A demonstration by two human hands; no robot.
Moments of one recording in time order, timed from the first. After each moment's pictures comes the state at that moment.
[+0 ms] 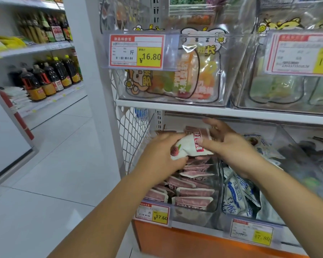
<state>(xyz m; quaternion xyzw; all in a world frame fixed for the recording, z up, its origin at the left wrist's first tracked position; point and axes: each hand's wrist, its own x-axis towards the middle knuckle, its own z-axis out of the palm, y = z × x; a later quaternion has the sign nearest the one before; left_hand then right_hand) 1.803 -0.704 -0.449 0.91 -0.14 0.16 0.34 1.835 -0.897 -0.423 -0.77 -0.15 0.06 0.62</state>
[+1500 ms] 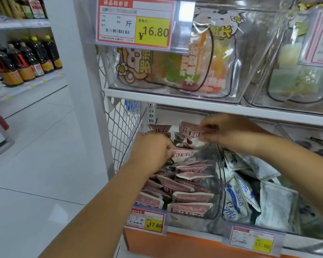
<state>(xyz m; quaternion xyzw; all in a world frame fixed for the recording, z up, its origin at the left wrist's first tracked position) 1.848 -0.698 -0.466 0.98 -0.09 0.12 0.11 1.873 -0.902 -0.388 -0.96 -0.24 0.02 0.13</state>
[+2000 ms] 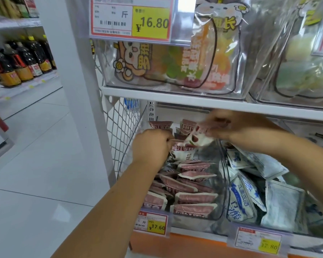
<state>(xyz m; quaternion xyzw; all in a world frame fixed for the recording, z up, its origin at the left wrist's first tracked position) 1.857 -0.701 -0.474 0.97 -0.04 0.20 0.15 1.860 -0.906 -0.378 -0.96 -0.22 0.03 0.18</state>
